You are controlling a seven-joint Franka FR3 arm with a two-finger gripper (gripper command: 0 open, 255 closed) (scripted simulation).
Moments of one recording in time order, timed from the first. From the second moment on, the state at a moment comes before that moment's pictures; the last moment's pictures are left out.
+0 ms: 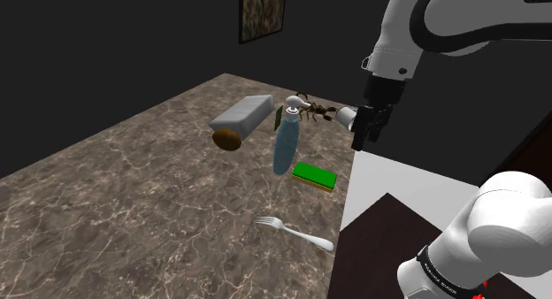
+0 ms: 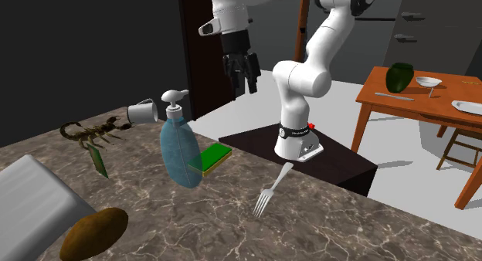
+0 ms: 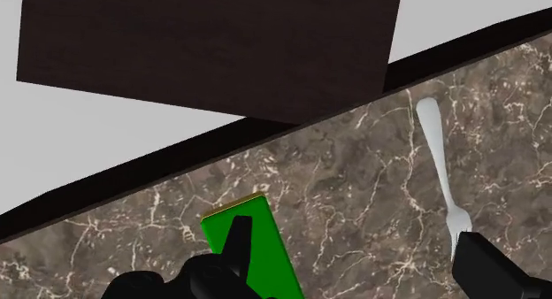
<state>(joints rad) 0.08 -0.77 0.06 -2.54 0.20 1.66 -0.02</state>
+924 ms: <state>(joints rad) 0.26 -0.47 0.26 -2.64 0.37 2.07 -0.07</state>
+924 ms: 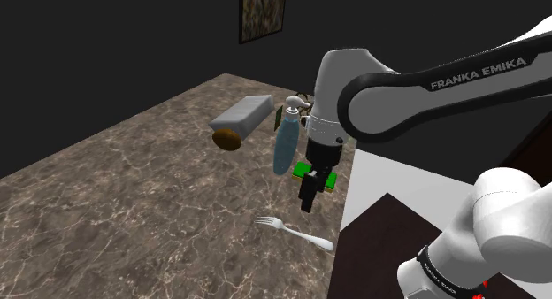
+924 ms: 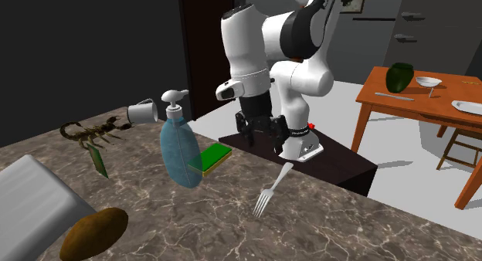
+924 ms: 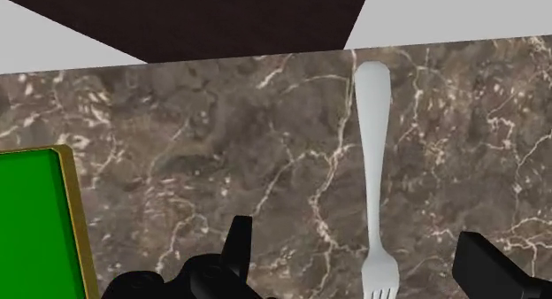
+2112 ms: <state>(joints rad) 0.33 -0.26 0.35 -2.68 0.43 2.32 -0.10</state>
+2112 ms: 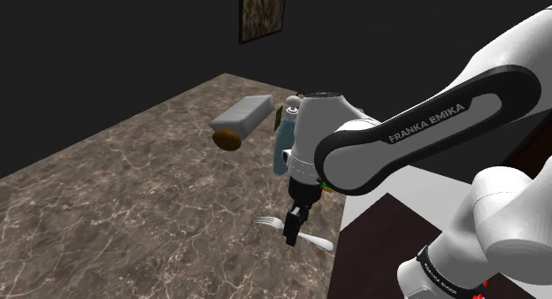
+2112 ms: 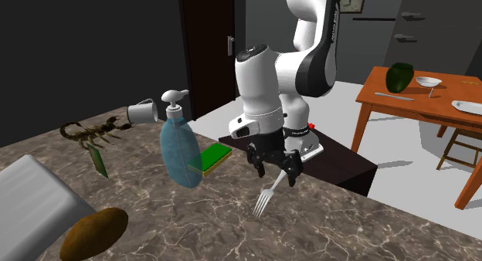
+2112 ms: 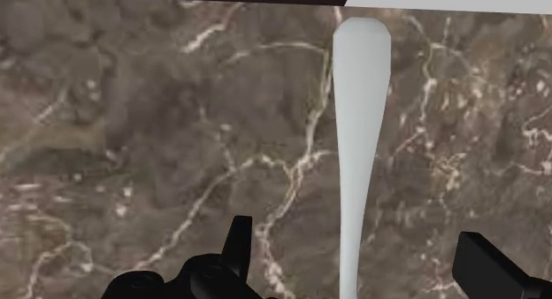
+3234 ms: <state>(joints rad) 0.33 -0.32 0.34 -2.65 0.42 2.24 -0.08</state>
